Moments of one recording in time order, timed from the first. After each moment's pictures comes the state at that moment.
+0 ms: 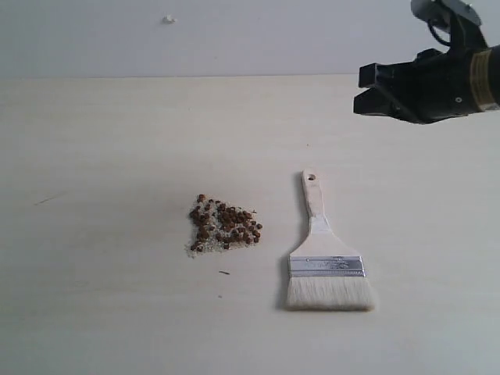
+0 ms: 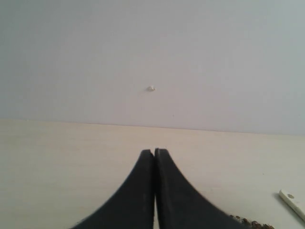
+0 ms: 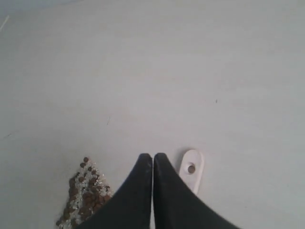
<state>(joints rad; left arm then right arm) -0.33 0.00 0.00 -0.66 0.08 0.47 0.08 1.59 -0.87 -1.73 -0.53 1.97</state>
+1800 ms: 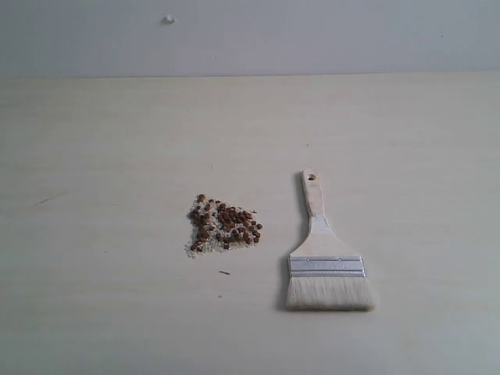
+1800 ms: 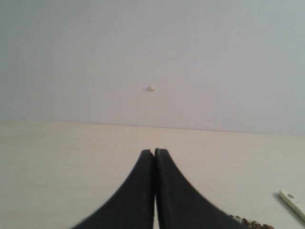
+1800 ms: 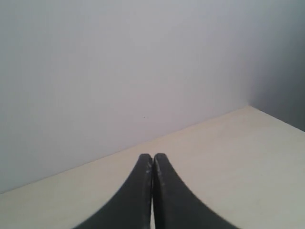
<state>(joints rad) -0.33 0.00 0.00 -0.66 0.08 0.47 0.08 0.13 -0.17 -1.12 0.34 1.38</state>
